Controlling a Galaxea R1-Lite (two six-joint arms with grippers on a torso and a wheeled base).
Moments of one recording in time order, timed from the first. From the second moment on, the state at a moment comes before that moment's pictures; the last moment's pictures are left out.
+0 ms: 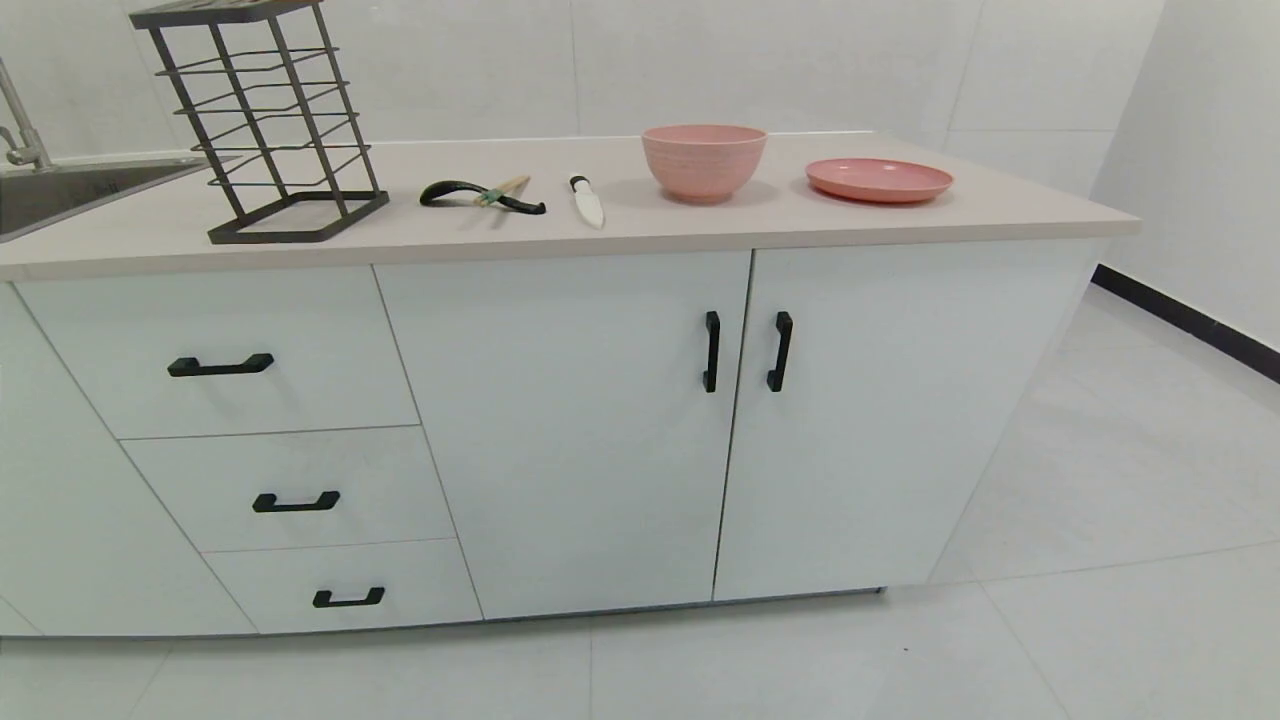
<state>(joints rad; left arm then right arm) 0.00 0.00 0.00 0.00 -0.05 0.00 0.00 0.00 0.00 0.01 0.05 0.00</state>
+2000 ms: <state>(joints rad) 0.00 0.00 0.00 0.00 -0.04 0.01 0.04 0.37 -0.31 -0.08 0.21 -0.05</state>
